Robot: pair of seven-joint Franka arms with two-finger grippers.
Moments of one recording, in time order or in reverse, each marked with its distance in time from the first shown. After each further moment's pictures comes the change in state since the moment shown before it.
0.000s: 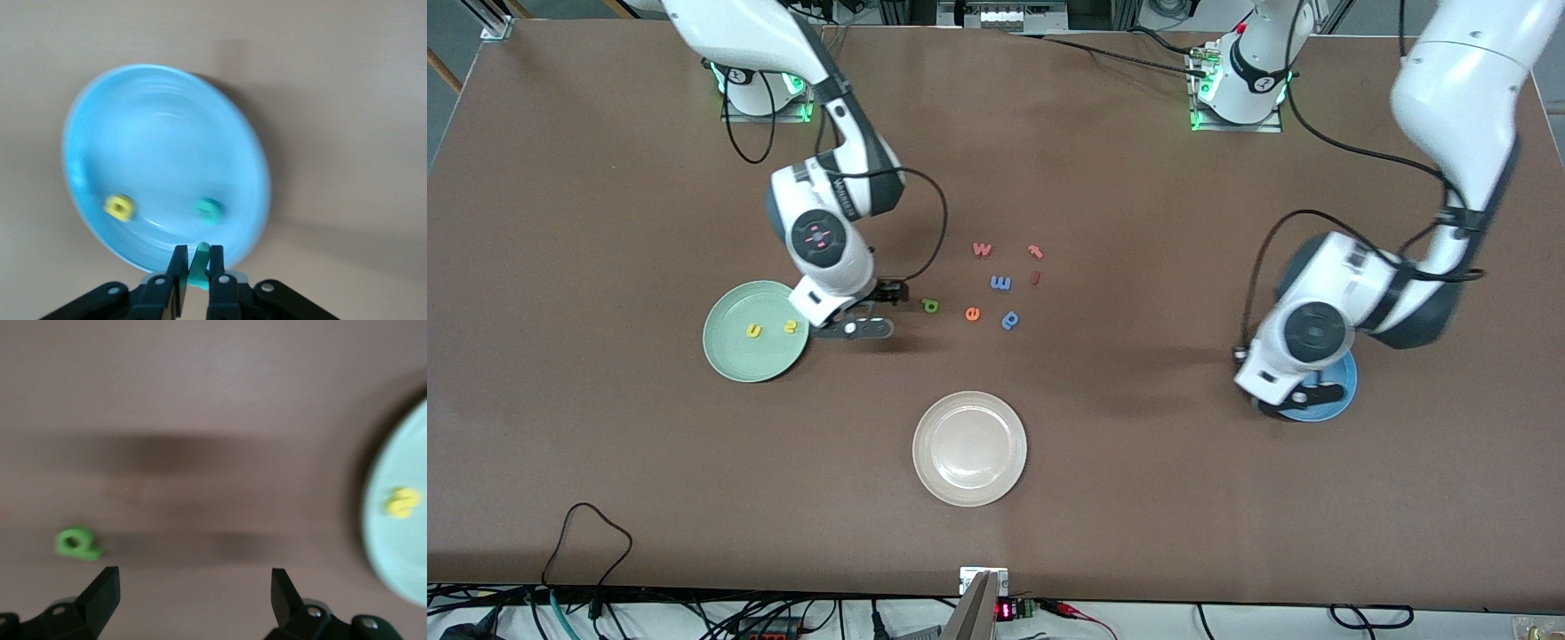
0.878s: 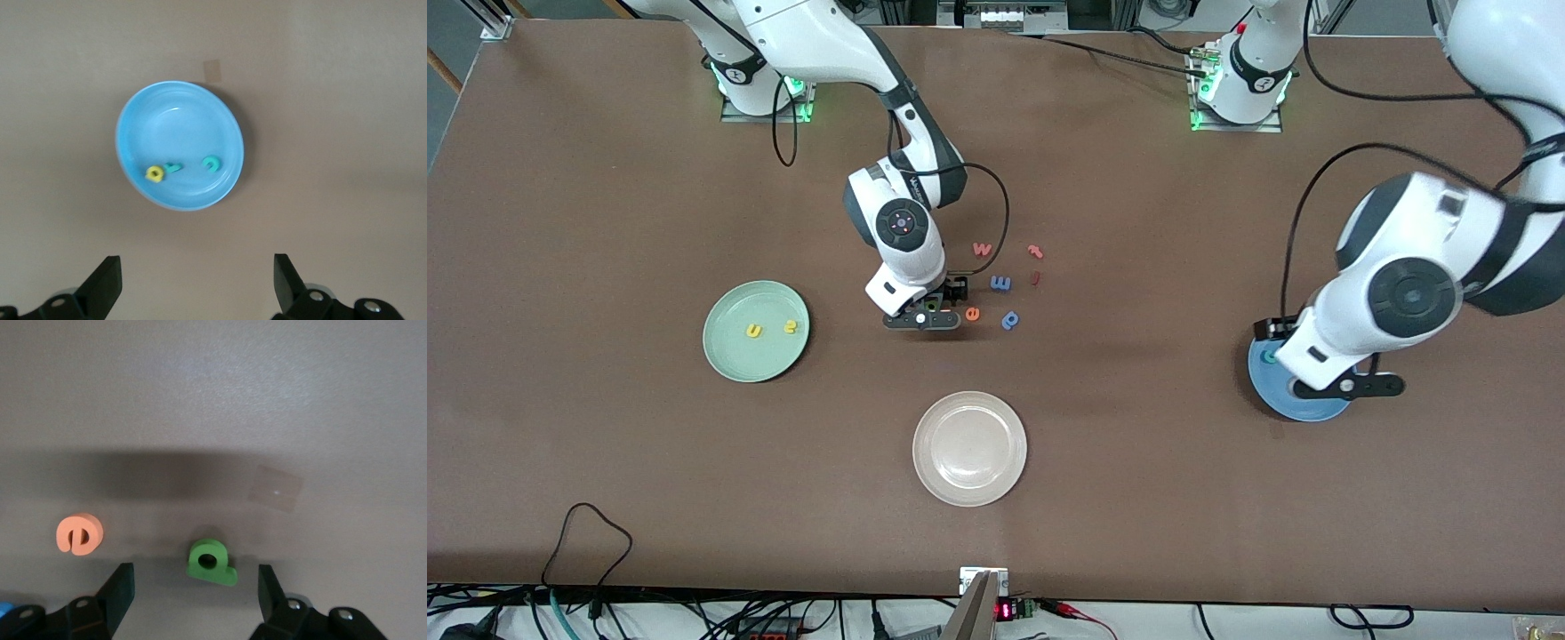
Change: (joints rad) left arm 0.096 -0.063 -0.292 0.283 -0.043 -0.404 0.230; right arm 0.116 0.161 0.002 0.107 0.086 0.122 0.086
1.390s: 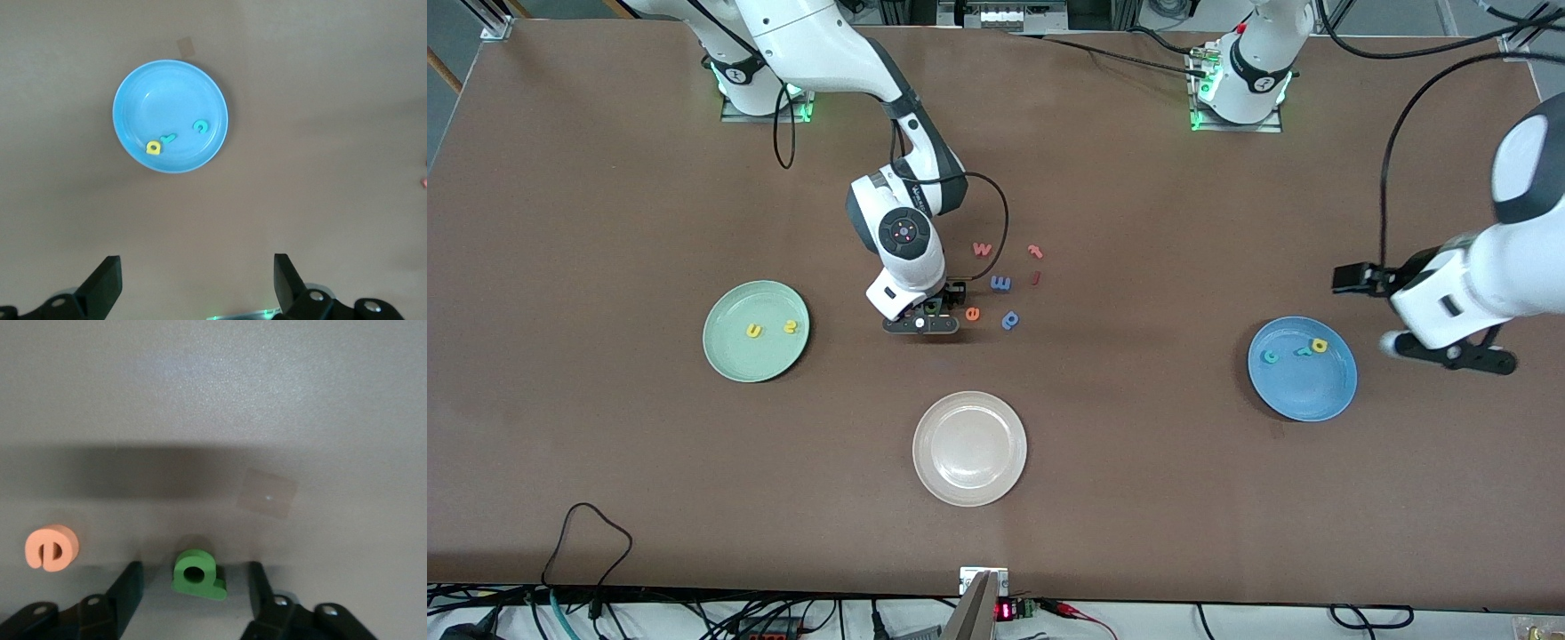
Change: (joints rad) left arm -0.219 -0.263 0.532 0.049 -0.456 -0.070 0.495; right arm -0.002 0.021 -0.006 0.006 0.008 0.000 0.010
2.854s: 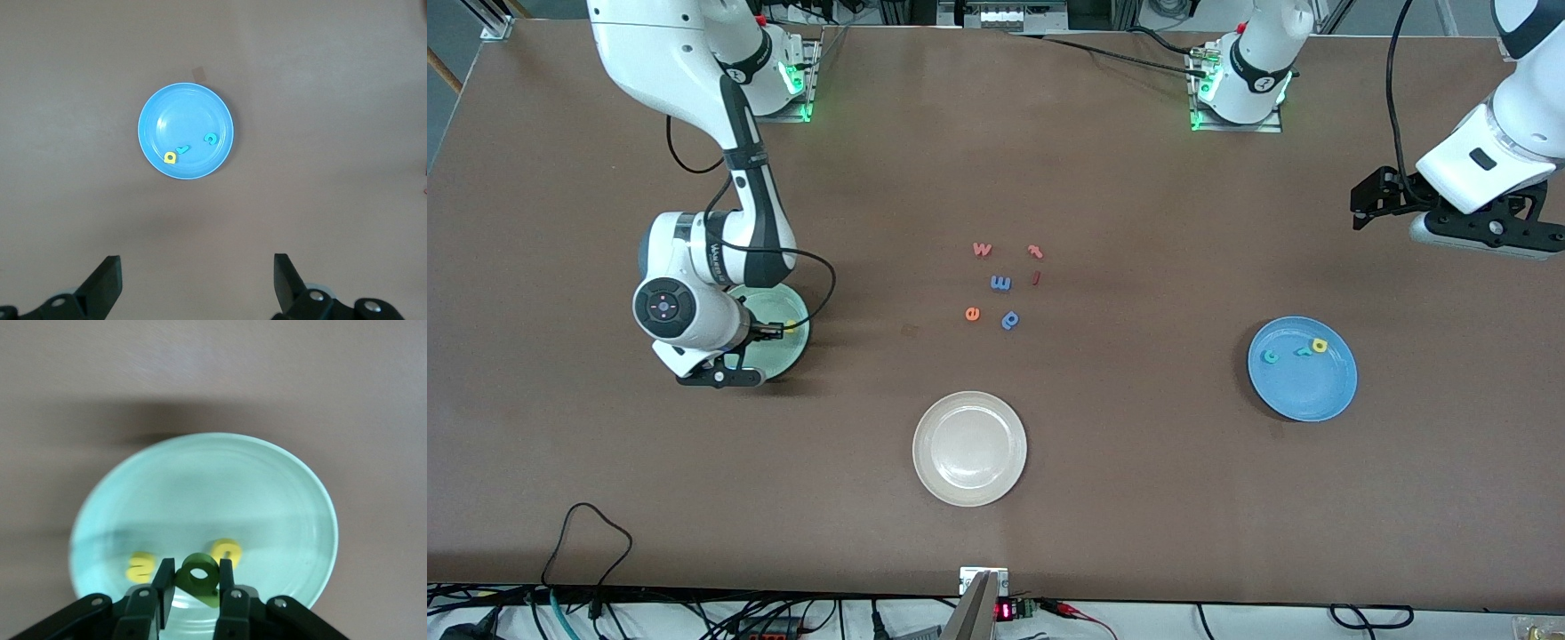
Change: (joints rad) left arm -0.275 -0.377 0.301 -0.371 -0.060 0.235 0.017; right arm -0.213 -0.099 -0.301 -0.072 -0.006 -0.231 -0.479
